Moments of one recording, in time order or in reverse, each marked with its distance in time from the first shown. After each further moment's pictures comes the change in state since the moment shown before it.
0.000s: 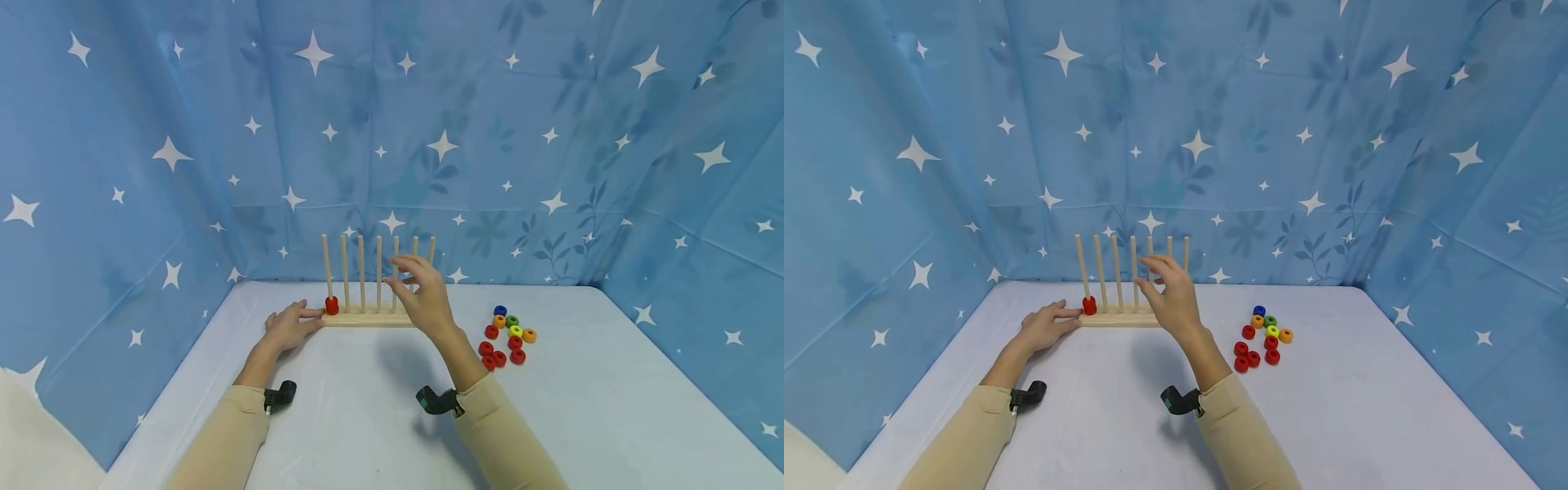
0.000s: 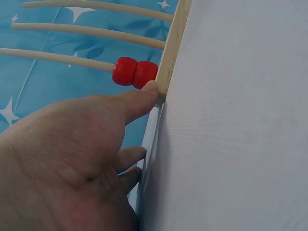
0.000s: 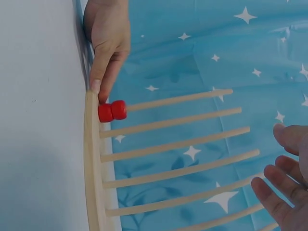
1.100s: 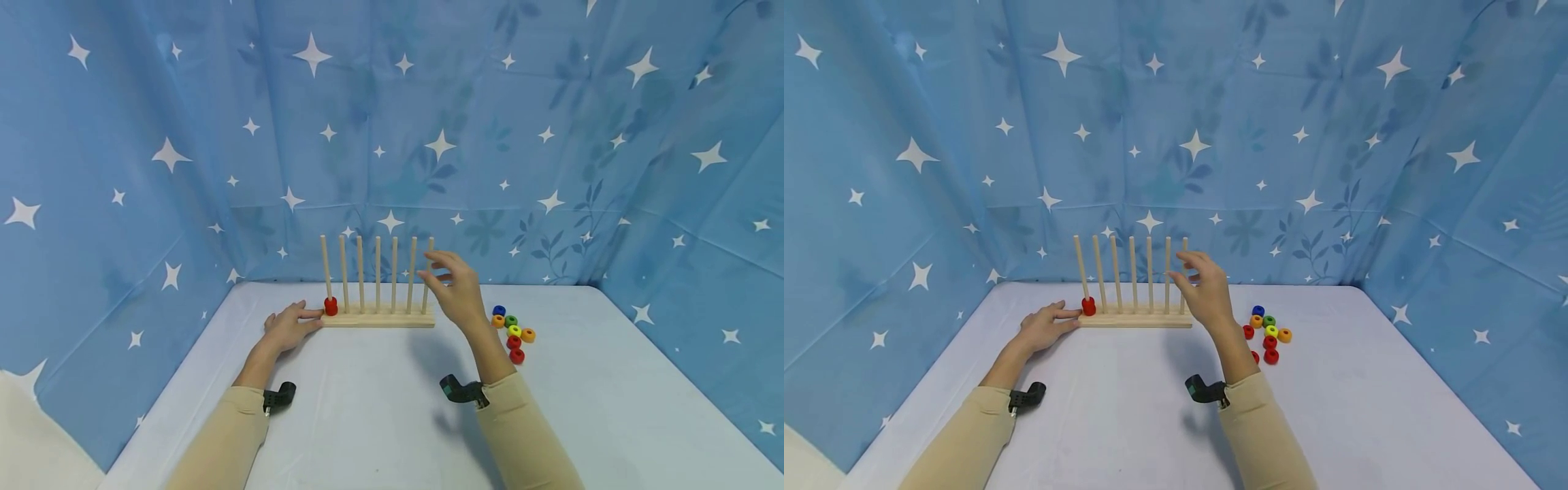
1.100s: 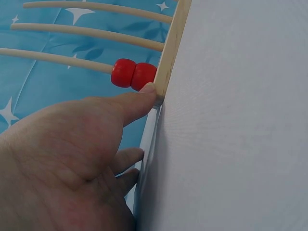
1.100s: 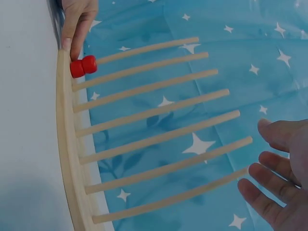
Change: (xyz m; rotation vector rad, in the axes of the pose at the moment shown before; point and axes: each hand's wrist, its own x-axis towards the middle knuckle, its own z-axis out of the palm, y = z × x) left_hand -0.001 -0.002 0.000 0.014 0.006 0.010; right_hand -0.004 0.021 -0.049 -0.084 -0.009 0.158
